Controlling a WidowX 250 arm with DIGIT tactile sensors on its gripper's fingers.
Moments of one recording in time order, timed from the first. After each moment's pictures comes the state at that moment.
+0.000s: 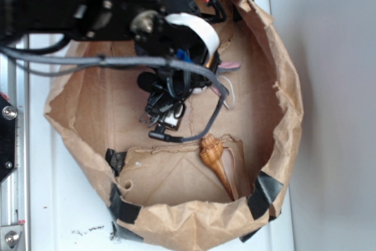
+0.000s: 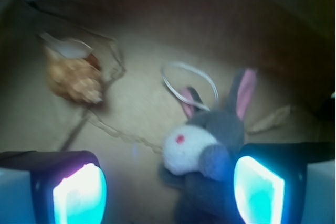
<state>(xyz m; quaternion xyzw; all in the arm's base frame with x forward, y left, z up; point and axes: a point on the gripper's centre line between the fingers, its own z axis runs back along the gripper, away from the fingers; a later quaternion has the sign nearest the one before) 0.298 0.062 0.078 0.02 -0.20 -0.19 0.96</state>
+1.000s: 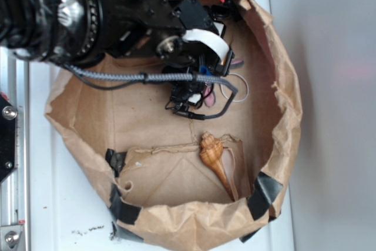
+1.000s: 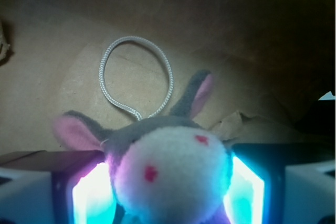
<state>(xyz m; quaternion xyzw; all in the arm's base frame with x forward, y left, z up) 0.320 0.056 0.046 0.04 -0.23 -0.20 0.95</state>
